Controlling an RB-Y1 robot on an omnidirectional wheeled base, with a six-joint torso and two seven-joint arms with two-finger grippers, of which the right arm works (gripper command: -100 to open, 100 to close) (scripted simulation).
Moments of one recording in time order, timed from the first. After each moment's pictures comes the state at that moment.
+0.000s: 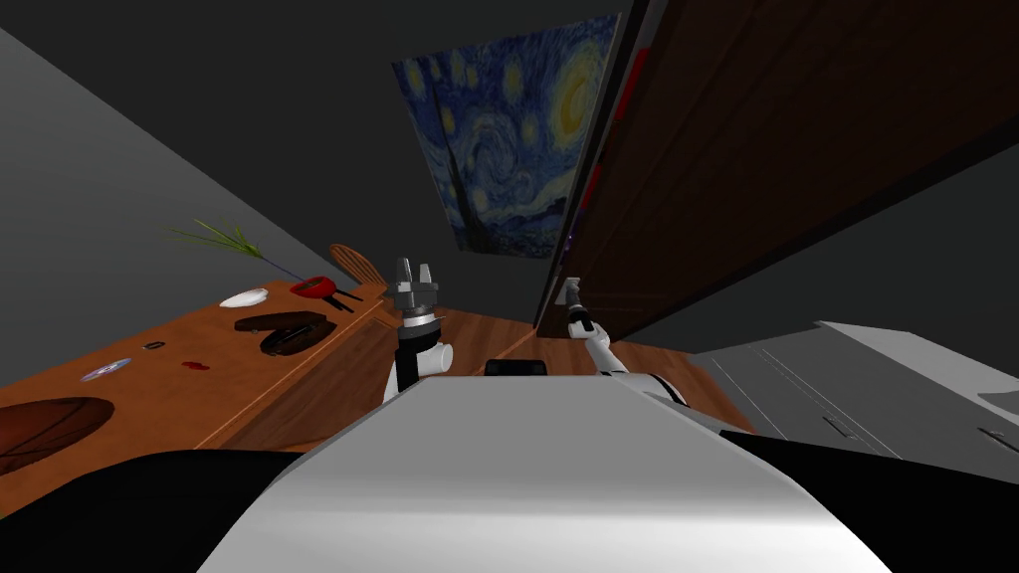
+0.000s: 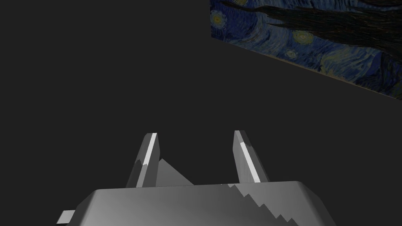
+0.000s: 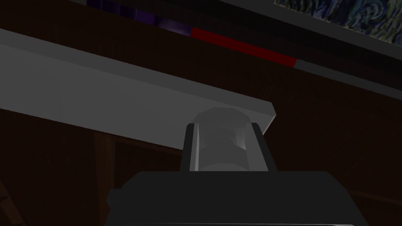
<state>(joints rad) -0.25 -0.23 -0.10 -0.82 -0.01 -0.46 0.07</state>
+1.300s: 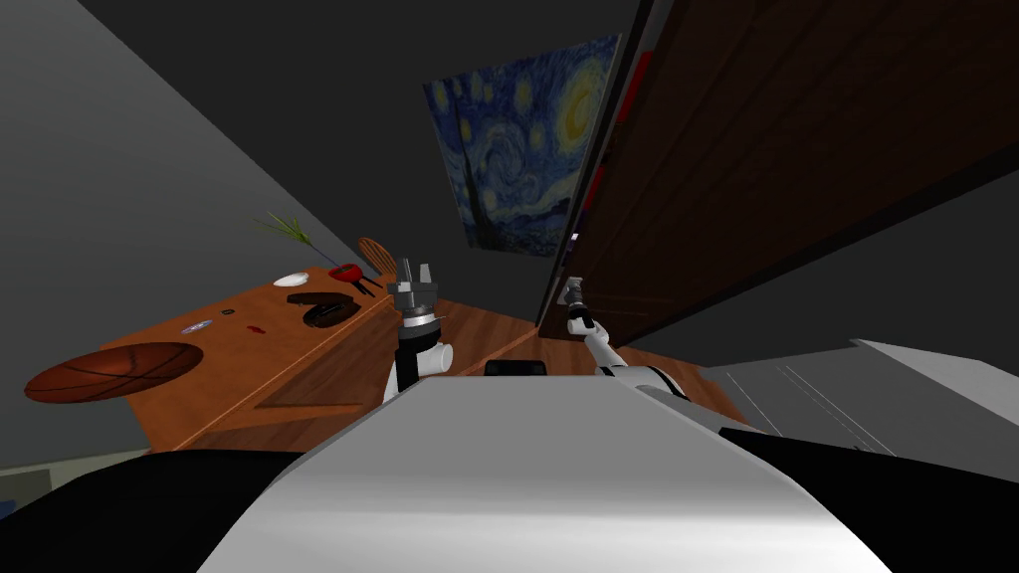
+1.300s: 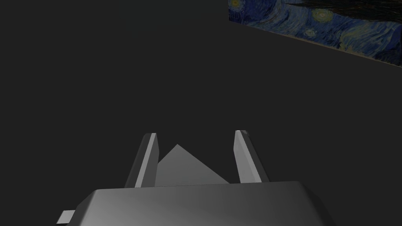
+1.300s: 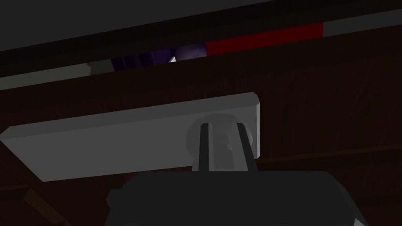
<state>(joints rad) -0.30 -0.26 -0.05 -0.77 -0.20 -0.48 -0.24</state>
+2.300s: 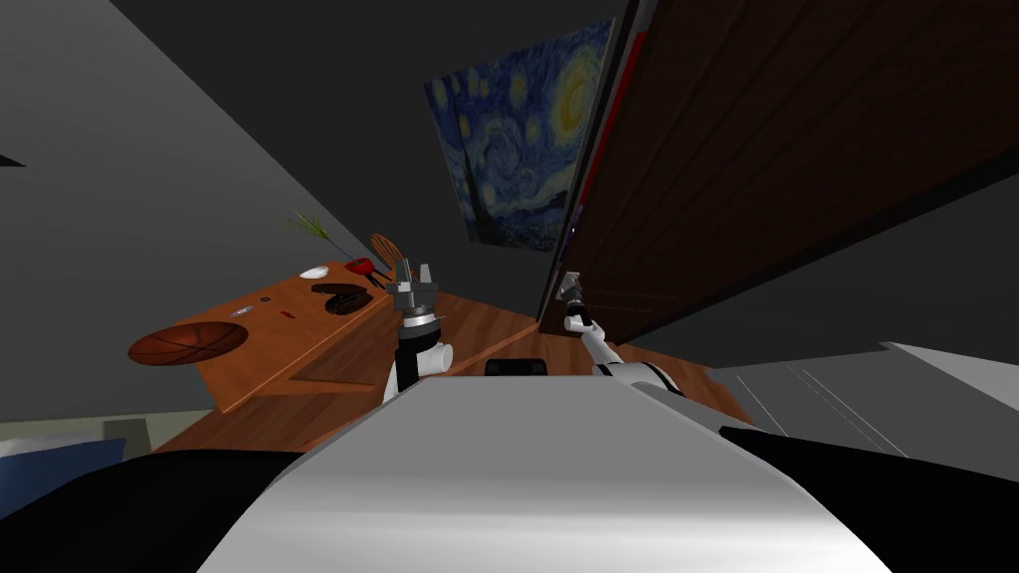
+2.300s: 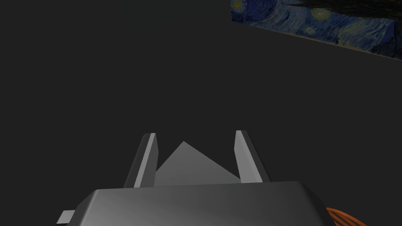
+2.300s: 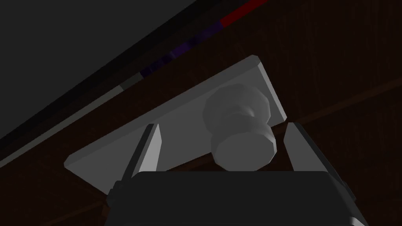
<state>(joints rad) -0.32 -0.24 -0.03 -0.77 -0.35 -0.49 -0.46</state>
